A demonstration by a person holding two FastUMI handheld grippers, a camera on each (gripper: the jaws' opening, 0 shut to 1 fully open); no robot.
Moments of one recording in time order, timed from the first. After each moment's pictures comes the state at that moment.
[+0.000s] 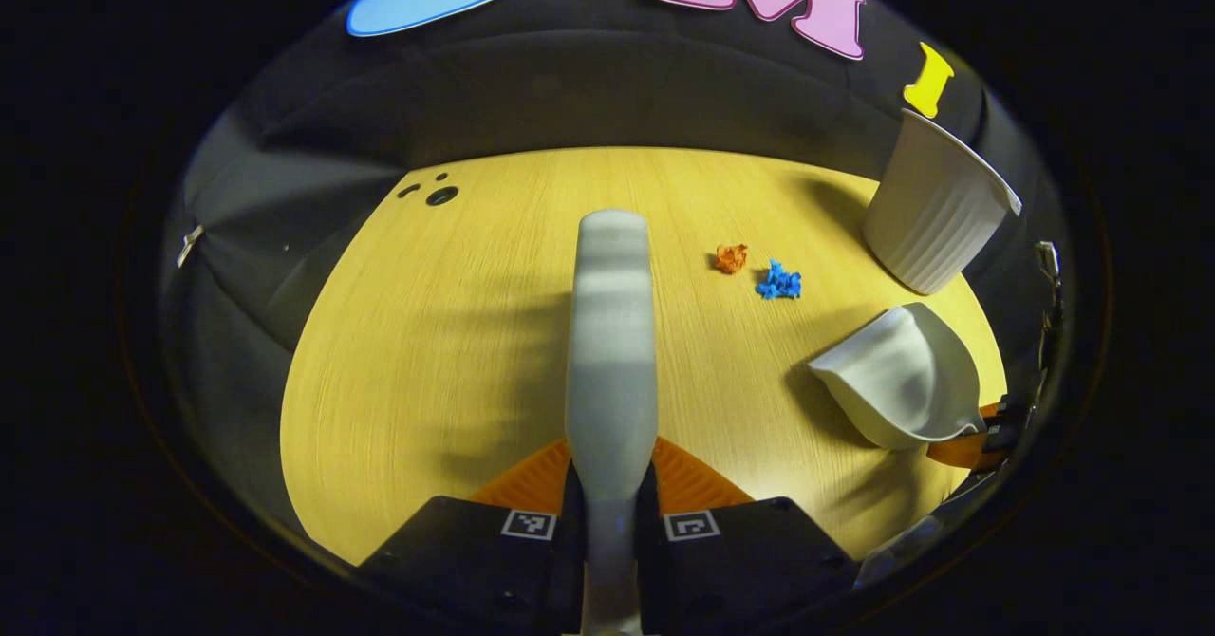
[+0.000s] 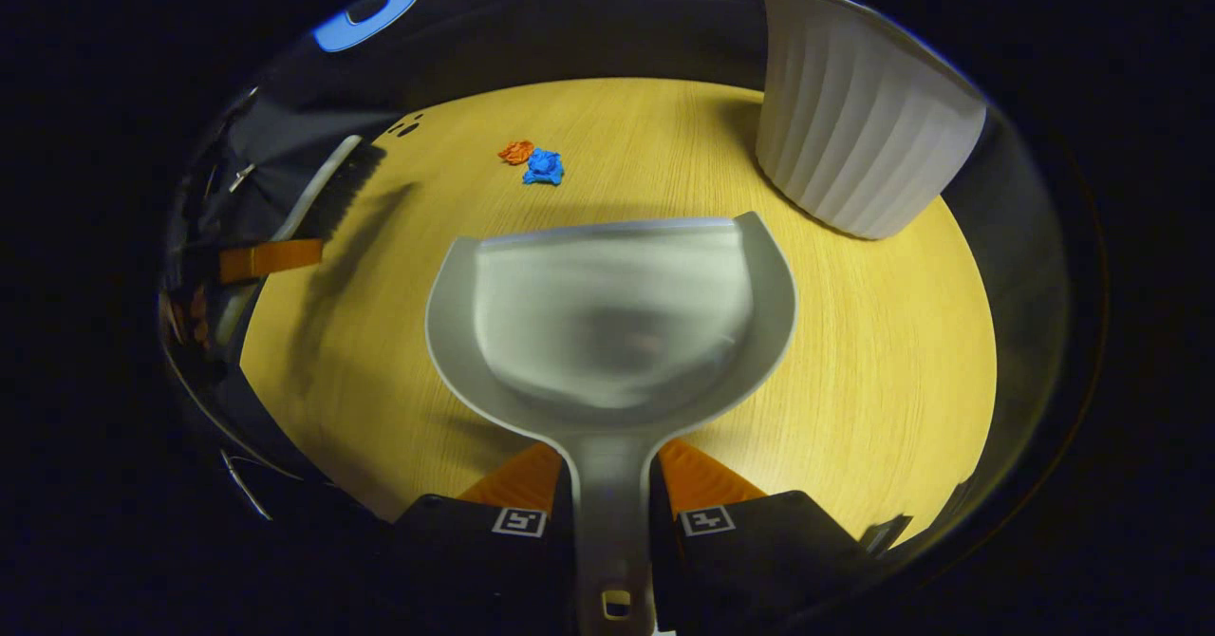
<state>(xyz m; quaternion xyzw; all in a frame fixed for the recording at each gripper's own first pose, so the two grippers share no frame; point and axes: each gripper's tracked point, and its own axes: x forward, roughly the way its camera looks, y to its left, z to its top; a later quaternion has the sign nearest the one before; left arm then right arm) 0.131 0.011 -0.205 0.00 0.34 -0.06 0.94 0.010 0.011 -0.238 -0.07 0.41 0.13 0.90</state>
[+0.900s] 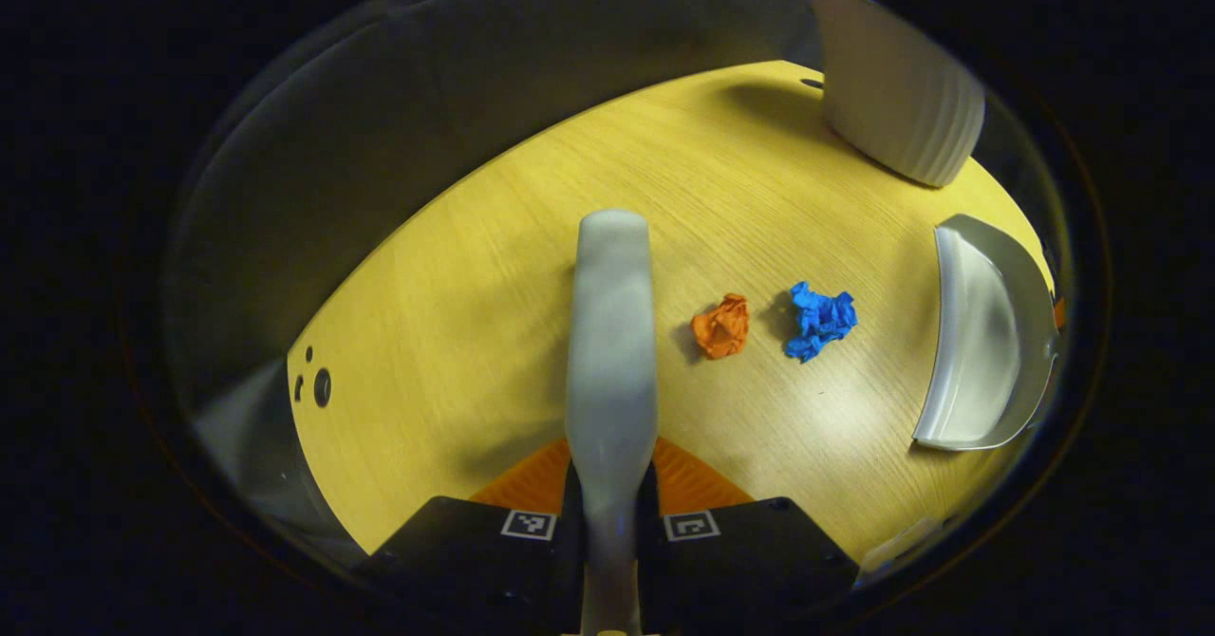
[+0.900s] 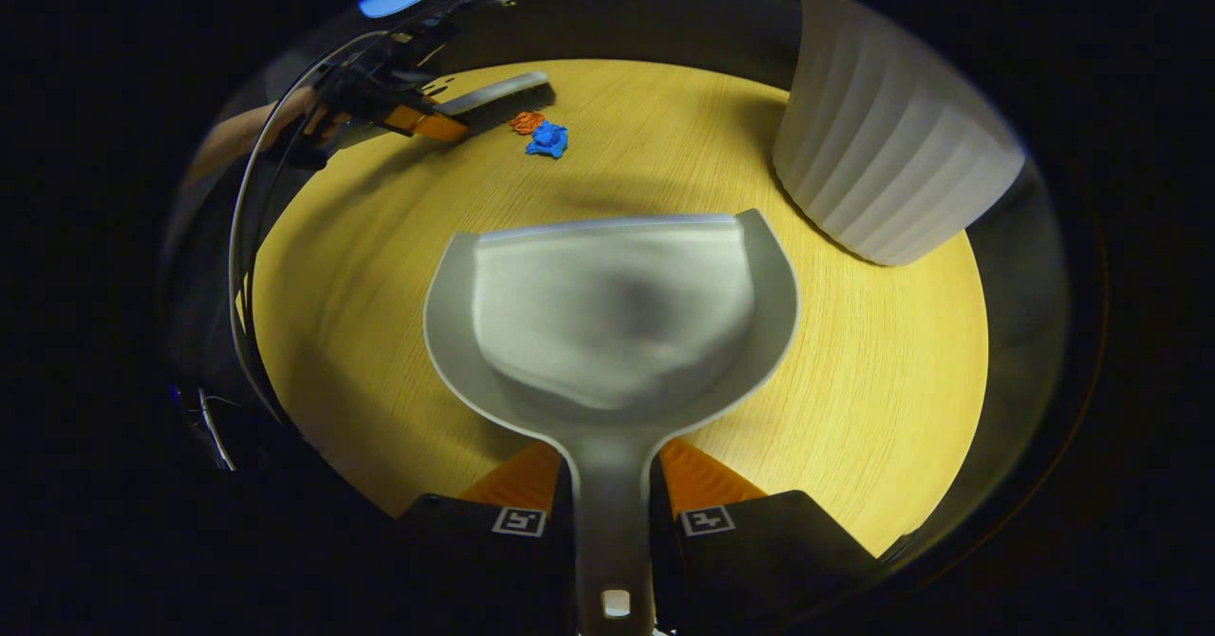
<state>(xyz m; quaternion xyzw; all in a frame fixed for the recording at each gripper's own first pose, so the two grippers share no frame) 0.292 -0.049 -0.217 0.27 0.37 -0.19 0.87 0.019 -0.023 -0.251 -0.14 0.44 0.17 0.87</state>
